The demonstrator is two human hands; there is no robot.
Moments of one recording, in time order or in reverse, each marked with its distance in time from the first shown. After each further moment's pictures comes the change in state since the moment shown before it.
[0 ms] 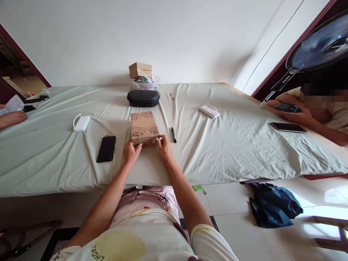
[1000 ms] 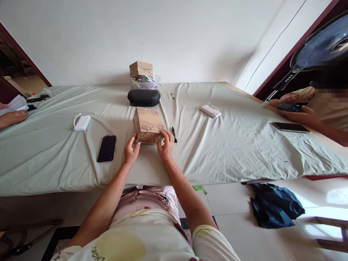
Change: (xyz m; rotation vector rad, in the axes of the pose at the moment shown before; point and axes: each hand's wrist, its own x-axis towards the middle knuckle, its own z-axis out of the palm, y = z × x) left_hand 0.004 0.006 -0.007 -0.315 -0.013 0.050; right_hand -0.004 -0.002 0.004 -0.130 0.202 -0.300
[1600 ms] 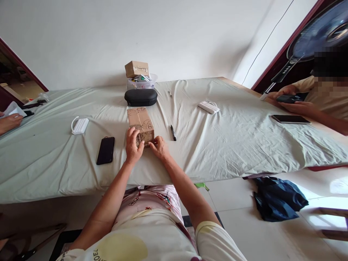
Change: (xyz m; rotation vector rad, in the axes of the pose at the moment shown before) left_hand 0.014 0.046 -0.001 0.182 0.013 0.285; right_hand -0.006 0.000 0.008 0.077 -0.298 0.164
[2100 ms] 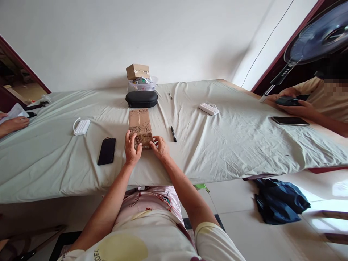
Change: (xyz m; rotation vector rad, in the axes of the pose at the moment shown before) left_hand -0.016 -0.017 0.005 -0.016 0.039 -0.044; right_hand 0.002 -0.007 -0.001 0.066 -0.007 -0.021
